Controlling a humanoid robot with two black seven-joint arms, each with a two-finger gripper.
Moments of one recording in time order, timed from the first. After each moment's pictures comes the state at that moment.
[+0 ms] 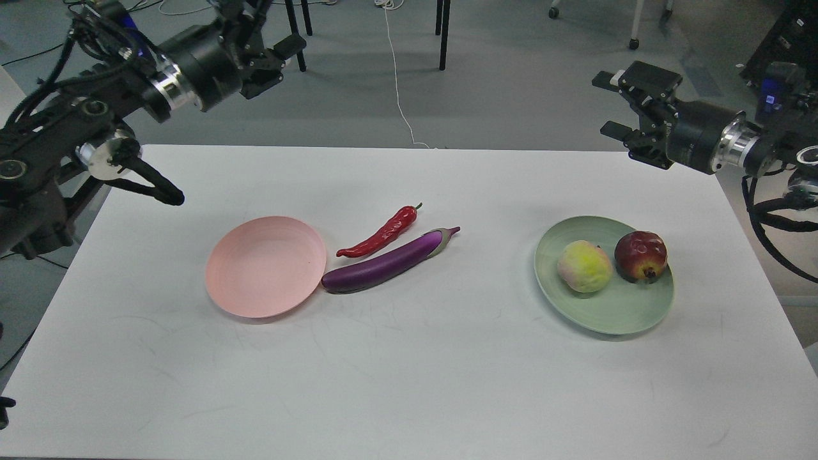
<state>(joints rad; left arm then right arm) -1.04 0.45 -0.57 -0.96 0.79 -0.39 -0.31 1.04 -0.76 0.17 0.94 -0.28 0.43 0.36</state>
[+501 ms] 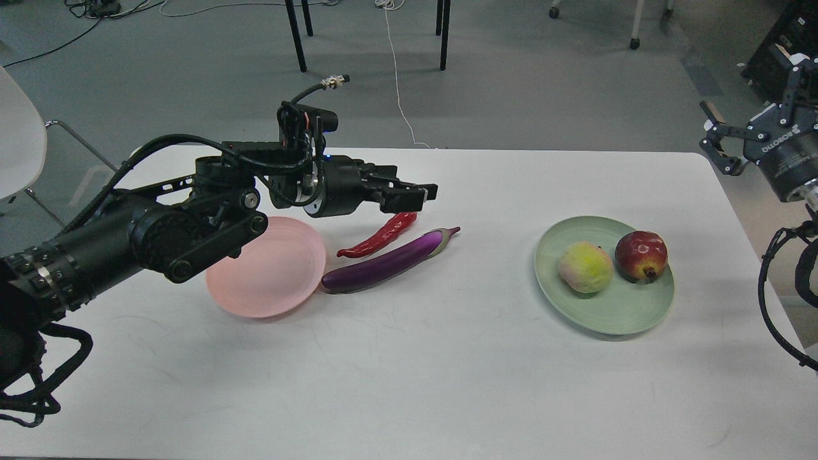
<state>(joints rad) -1.04 0.29 -0.31 -0.99 1.72 -0.30 -0.31 0.61 -0.80 0.59 0.94 0.22 0.49 0.47</state>
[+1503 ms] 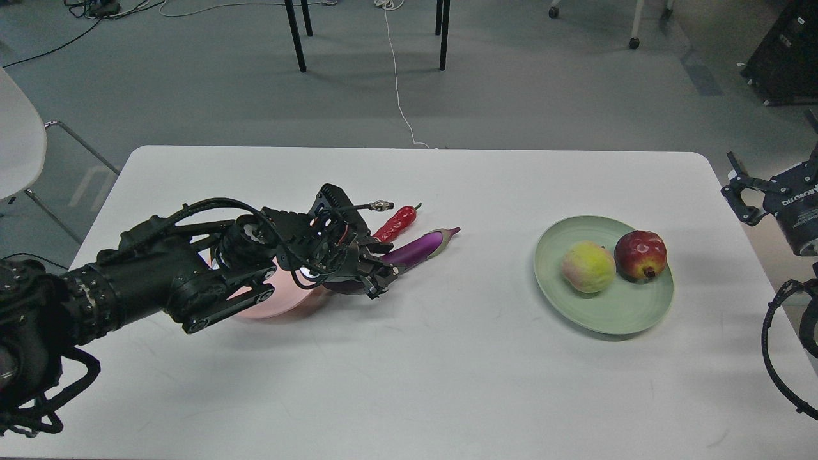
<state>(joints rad) -1.00 0.21 -0.05 -0.88 2.00 -0.18 -0.31 0.45 -0.79 0.69 0.95 0.27 0.49 0.48</state>
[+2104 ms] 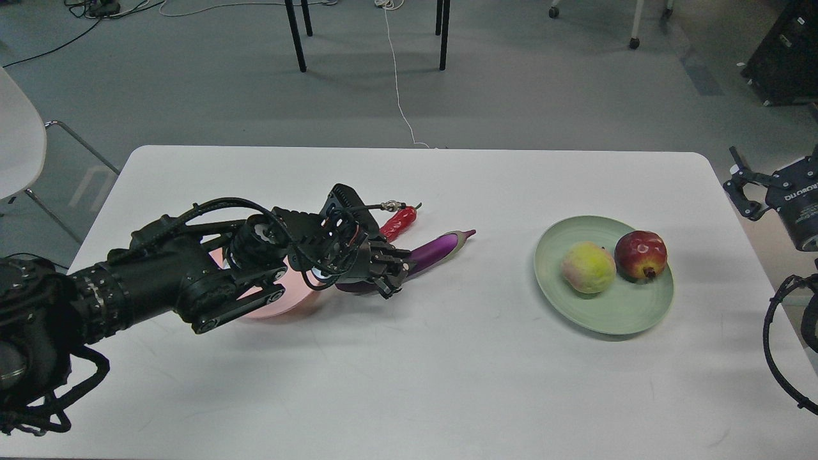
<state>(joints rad) -1.01 0.19 -0.07 -0.91 1.98 -0.18 -0.31 0.46 -0.79 0.70 0.95 0.27 0.49 0.48</state>
